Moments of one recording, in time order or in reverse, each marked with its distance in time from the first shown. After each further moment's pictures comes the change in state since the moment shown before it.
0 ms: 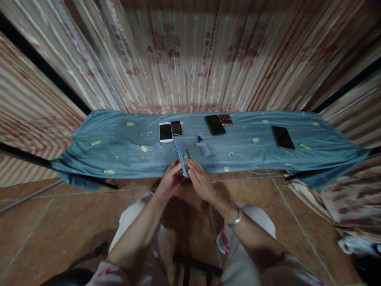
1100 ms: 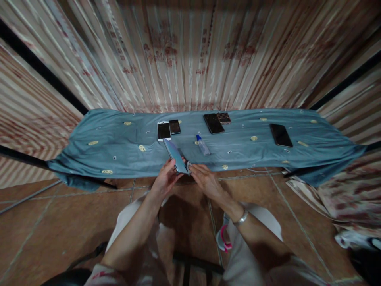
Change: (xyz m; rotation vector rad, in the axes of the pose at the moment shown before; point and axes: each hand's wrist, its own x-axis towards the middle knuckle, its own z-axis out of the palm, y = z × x) left_hand -0.001 0.008 -0.011 0.050 0.069 -0.015; right_hand -0.012 0.013 -0.023 -0.294 0.030 -0.201
